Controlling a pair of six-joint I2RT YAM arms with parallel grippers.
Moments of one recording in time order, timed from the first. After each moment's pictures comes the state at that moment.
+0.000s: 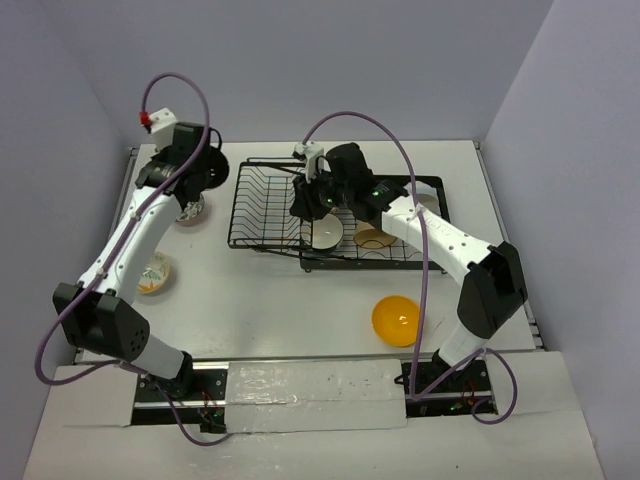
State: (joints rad) left arm -0.26 1.49 1.52 -0.74 -0.70 -0.61; right arm 0.66 1.65 1.43 -0.32 -0.37 0.05
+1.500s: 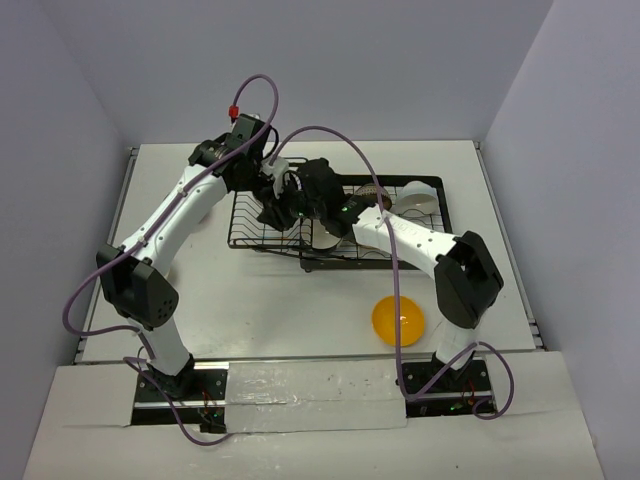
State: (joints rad) left arm -0.50 1.76 1.83 -0.96 -0.37 -0.45; right arm 0.77 1.76 1.41 -0.02 -0.39 -0.07
